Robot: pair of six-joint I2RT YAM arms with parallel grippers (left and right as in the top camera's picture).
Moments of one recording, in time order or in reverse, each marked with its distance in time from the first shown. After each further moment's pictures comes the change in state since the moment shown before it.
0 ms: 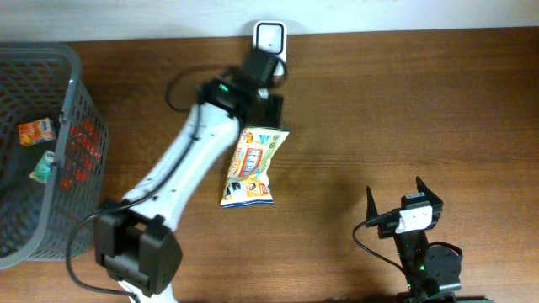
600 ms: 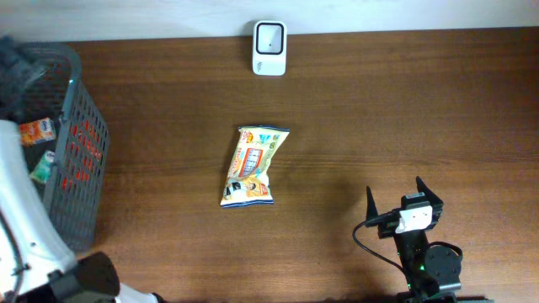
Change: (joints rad) left arm 0.901 -0.166 0.367 -0.268 -0.084 -0.129; right arm 0.000 0.000 0.000 0.000 0.000 0.000
